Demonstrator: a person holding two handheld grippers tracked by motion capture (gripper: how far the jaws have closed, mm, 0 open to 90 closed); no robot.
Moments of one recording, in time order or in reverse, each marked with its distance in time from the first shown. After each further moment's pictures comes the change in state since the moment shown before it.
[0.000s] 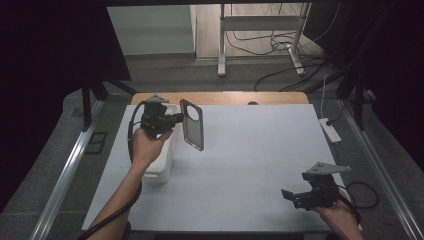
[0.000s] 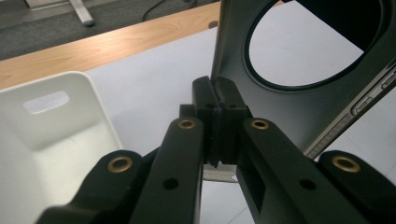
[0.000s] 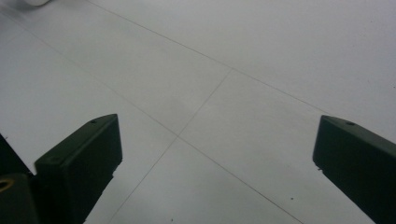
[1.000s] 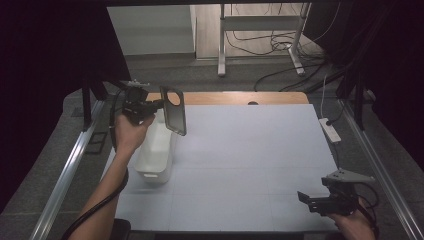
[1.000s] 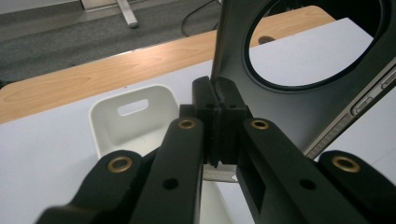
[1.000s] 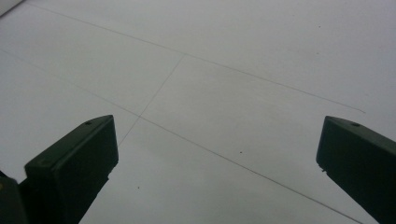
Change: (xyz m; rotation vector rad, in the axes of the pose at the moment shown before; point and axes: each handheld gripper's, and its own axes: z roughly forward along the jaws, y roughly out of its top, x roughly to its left) left arm 0.043 0.021 -0.025 -0.004 0.134 -0.051; right arm -0.015 -0.024 -0.029 -0.040 -0.124 0.086
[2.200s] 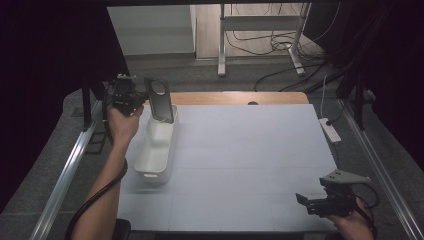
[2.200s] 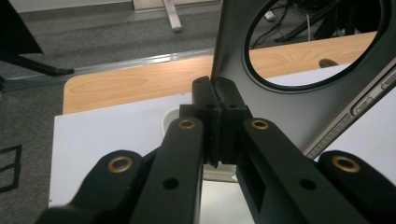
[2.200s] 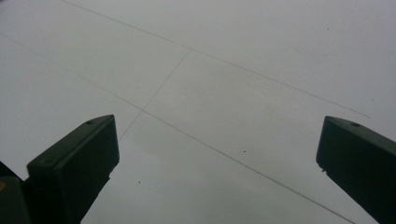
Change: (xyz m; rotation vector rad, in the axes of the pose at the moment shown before) left arm 0.047 0.006 0.015 -0.039 0.152 -0.112; right arm 0.005 0.000 0.002 0.019 0.003 -0.055
